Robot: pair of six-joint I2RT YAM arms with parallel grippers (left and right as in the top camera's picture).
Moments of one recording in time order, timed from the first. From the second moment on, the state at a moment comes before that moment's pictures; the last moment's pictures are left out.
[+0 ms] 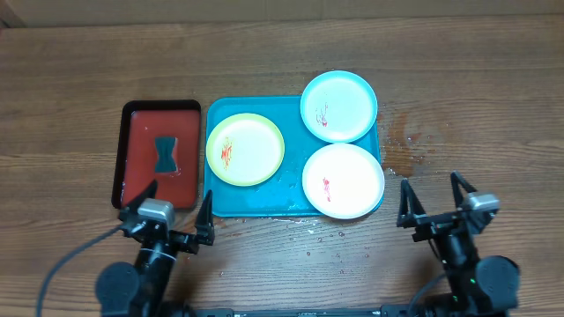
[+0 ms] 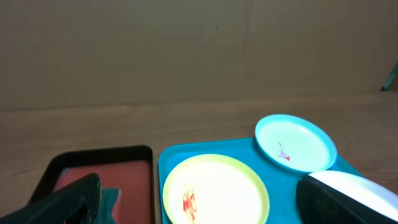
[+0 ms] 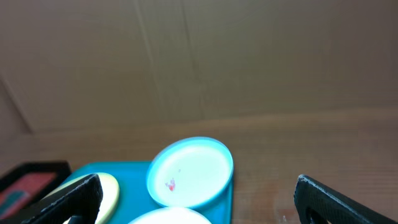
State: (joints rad) left arm 0.07 0.14 0.40 -0.38 0.29 -0.05; right arm 0.13 0.06 0.27 -0.21 -0.09 0.20
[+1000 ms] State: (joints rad) left arm 0.07 1.58 1.93 -1.56 0.35 0.00; right arm 0.13 1.44 1.64 -1.08 -0.31 0.21
